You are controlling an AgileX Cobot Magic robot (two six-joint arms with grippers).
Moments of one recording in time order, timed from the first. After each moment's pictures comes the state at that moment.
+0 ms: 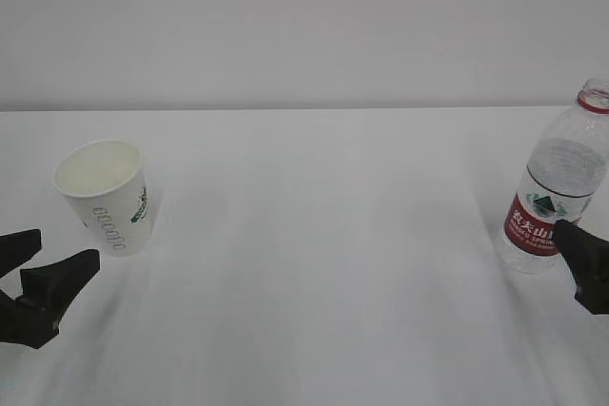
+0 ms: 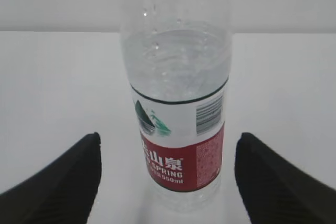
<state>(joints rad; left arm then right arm) -0.19 1.62 -0.07 0.24 -1.14 -0.10 -0.02 1.57 -0.05 -0.18 -1.14 0.06</state>
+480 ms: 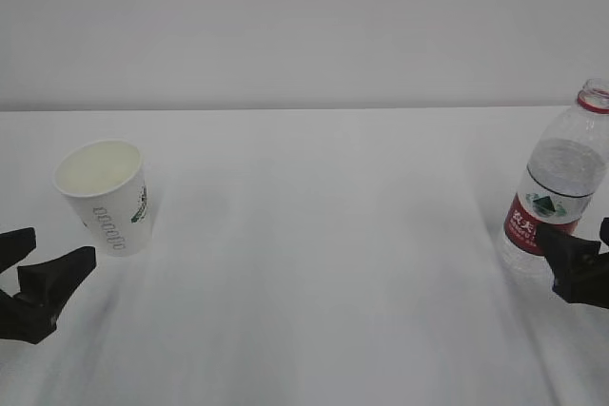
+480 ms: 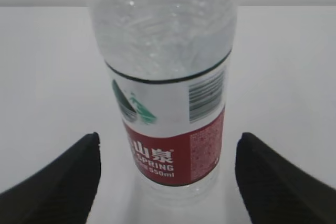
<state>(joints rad) -0.19 1.62 -0.07 0.22 -1.14 -0.10 -0.02 1.74 -0.13 -0.17 -1.14 0.05</state>
